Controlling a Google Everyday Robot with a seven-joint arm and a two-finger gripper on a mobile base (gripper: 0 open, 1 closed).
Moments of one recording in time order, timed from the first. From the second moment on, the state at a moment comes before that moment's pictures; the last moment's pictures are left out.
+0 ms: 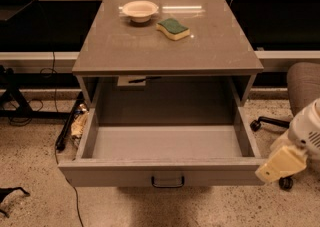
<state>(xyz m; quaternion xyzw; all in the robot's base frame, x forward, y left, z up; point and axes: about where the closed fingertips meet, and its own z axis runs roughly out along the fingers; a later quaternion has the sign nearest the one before) 0.360 -0.237 0.813 -0.39 0.91 0.12 0.09</state>
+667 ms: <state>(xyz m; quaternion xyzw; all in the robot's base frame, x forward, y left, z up) 0.316 -0.226 0.707 -0.33 0.93 0.17 0.04</state>
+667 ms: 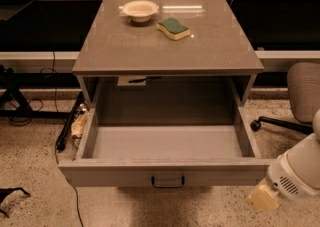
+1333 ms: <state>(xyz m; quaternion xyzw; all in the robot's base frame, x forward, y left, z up) 0.306 -0.217 0.645 -0.30 0.94 0.17 0.02</state>
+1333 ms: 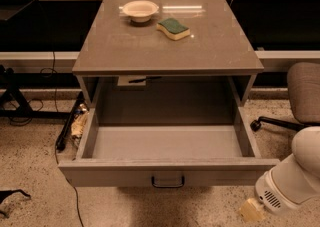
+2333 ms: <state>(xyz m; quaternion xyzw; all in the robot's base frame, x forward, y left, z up) 0.397 -0.198 0.624 -0.30 0.92 0.21 0.15</state>
